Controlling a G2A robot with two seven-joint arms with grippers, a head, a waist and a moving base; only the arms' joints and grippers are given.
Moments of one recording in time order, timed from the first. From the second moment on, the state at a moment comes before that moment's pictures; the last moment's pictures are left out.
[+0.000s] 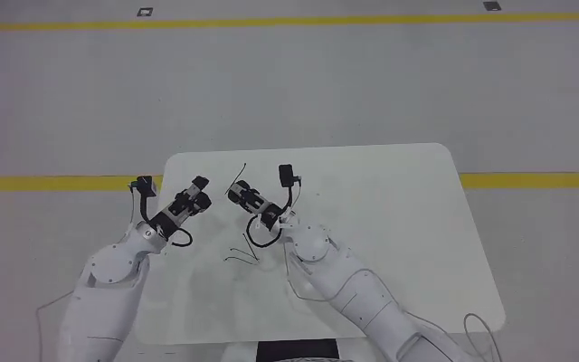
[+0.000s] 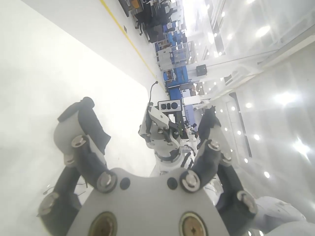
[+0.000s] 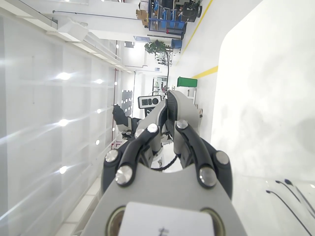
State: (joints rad) left arm 1.59 -1.13 -1.58 -1.54 -0.20 -0.34 -0.65; right arm -1.15 -1.62 0.83 -1.12 0.03 -0.23 0.19
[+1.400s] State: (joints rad) left arm 1.55 -1.12 -1.51 -1.54 -0.06 -0.30 -0.63; right arm -1.20 -1.65 0.80 -1.14 -0.07 -0.15 0.07
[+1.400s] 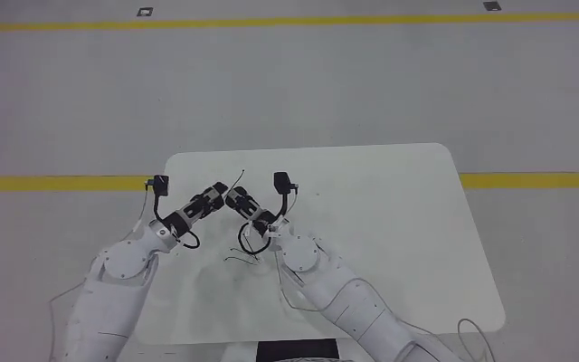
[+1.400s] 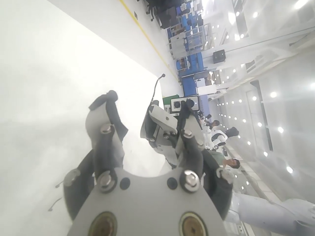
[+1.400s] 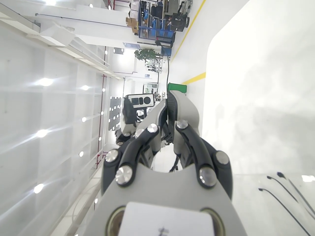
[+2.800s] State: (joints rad) left arm 1.53 -1.09 -1.46 -1.51 -0.08 -0.31 -0.66; right arm -1.19 -1.67 0.82 -1.10 -0.04 -0.14 0.05
